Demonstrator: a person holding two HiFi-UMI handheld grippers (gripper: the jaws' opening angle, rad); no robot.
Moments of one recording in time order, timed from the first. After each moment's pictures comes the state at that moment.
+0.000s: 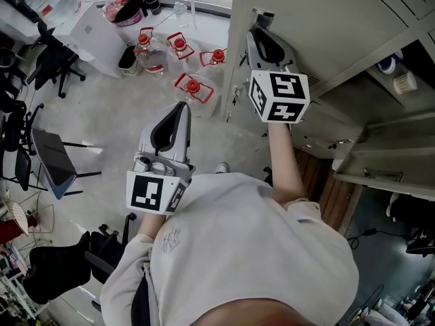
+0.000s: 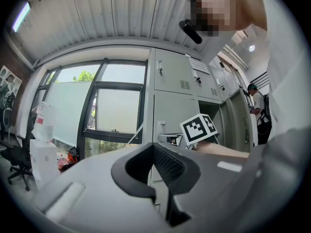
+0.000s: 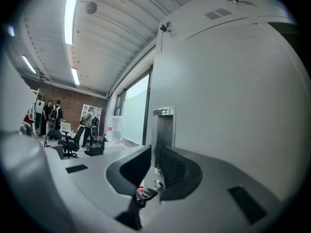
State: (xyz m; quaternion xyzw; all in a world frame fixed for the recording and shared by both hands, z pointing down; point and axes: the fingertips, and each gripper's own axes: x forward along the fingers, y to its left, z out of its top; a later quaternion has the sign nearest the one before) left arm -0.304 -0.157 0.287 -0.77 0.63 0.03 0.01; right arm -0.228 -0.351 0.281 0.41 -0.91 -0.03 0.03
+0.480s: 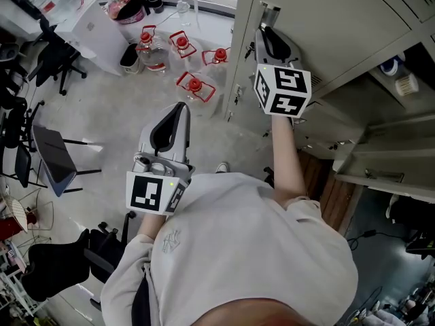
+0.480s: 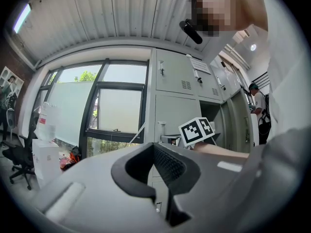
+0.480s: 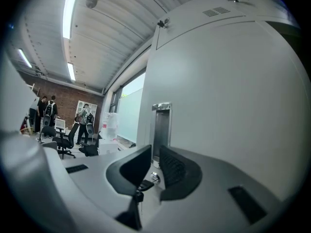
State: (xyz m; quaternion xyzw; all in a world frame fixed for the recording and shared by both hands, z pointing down) left arm -0.309 -0.149 0.289 -0.77 0.64 0.03 0.01; right arm -0.217 -0.368 0.290 0.44 -0.90 -0.04 0.04
